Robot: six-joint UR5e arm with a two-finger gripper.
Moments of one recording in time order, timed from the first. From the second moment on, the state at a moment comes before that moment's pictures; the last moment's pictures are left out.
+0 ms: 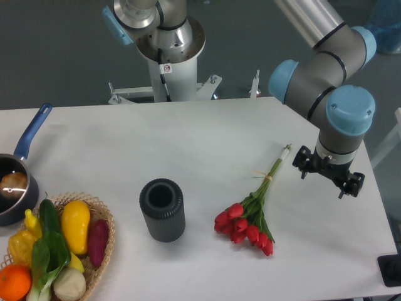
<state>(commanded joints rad) 2.72 -2.11 -1.38 -1.10 1.63 1.35</state>
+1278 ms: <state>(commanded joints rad) 2.62 -2.08 -1.68 -0.88 1.55 1.20</state>
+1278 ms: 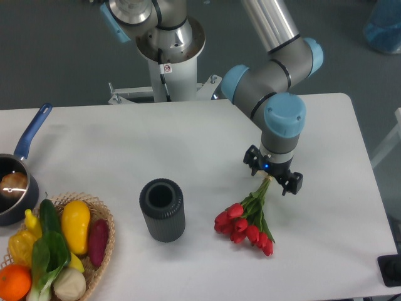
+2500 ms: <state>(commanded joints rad) 2.63 -2.13 -1.62 -0.87 1.38 1.19</state>
